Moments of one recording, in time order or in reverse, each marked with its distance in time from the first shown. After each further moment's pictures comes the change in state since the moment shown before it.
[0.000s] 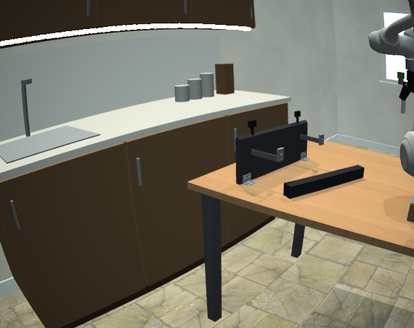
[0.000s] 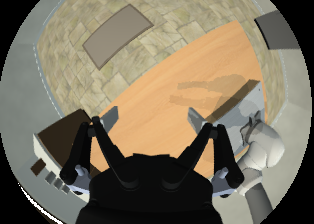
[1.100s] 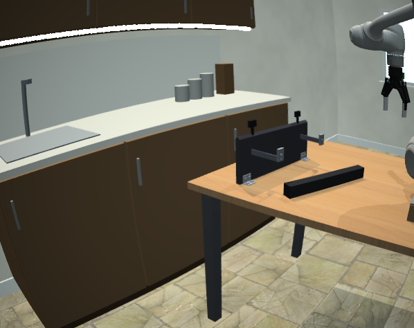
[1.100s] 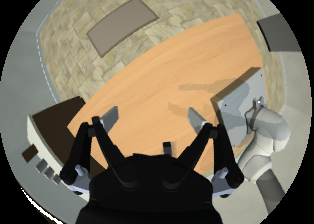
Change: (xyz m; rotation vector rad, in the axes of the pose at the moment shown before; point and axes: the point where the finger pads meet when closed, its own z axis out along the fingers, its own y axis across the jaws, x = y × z) arm -0.113 -0.019 -0.010 -0.005 -0.006 -0.058
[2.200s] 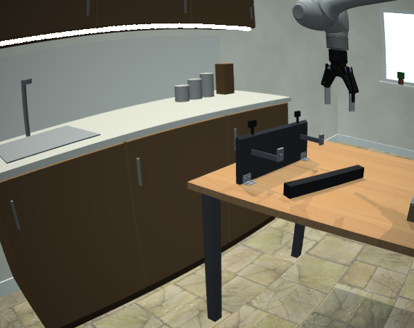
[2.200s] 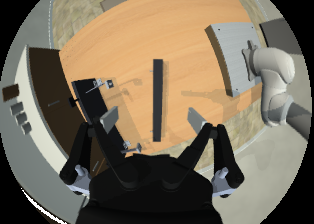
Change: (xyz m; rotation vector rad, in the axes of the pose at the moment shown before) arm -0.400 0.074 -0.044 -0.016 -0.011 -0.169
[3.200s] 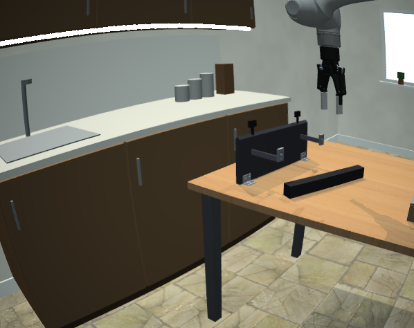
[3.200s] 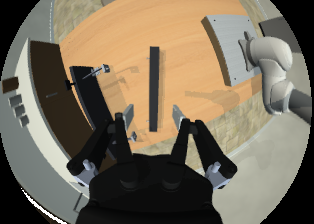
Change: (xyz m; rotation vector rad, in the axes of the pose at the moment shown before) arm -0.059 0.017 -0.006 -0.001 0.004 -0.011
